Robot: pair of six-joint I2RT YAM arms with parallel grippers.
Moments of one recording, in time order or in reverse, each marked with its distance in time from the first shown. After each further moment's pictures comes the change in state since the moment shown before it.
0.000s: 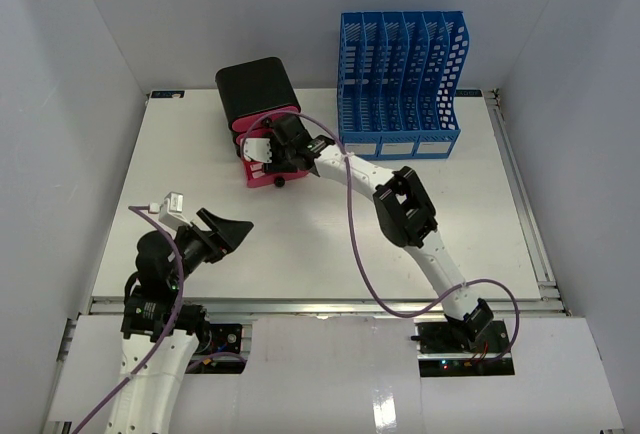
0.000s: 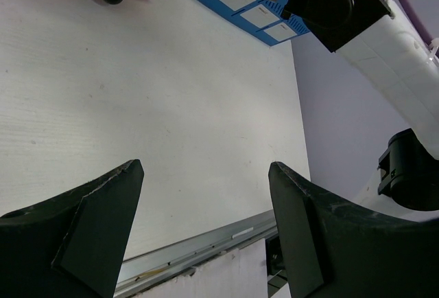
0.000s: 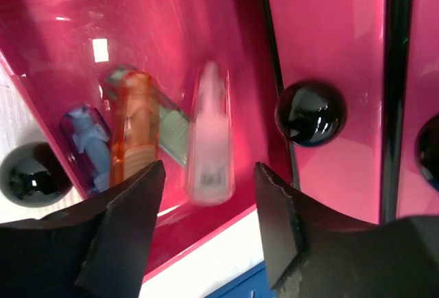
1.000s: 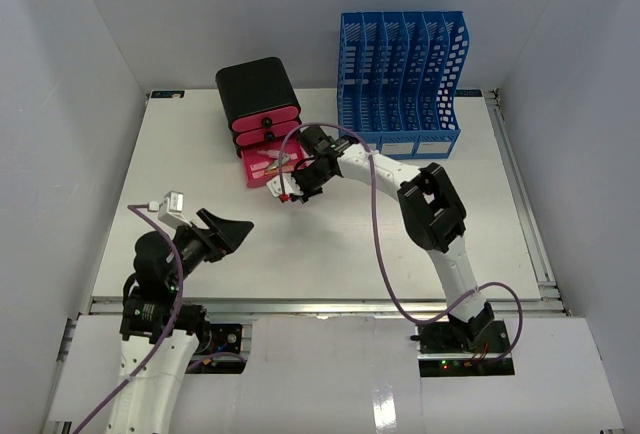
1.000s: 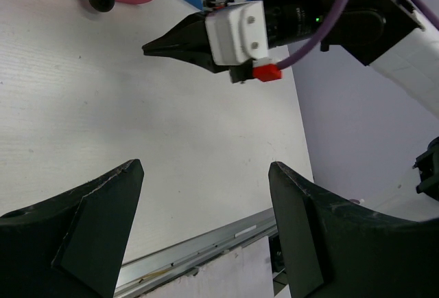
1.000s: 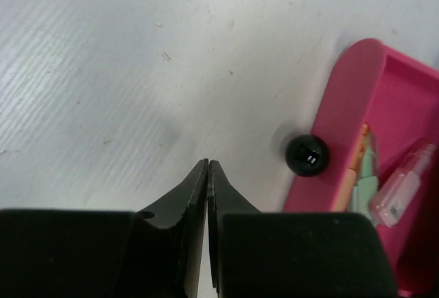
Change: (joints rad) left arm 0.000 -0.006 0.013 0.010 0.018 0.033; right arm -0.051 -0.240 -0.326 -0.334 -0.632 -0.457
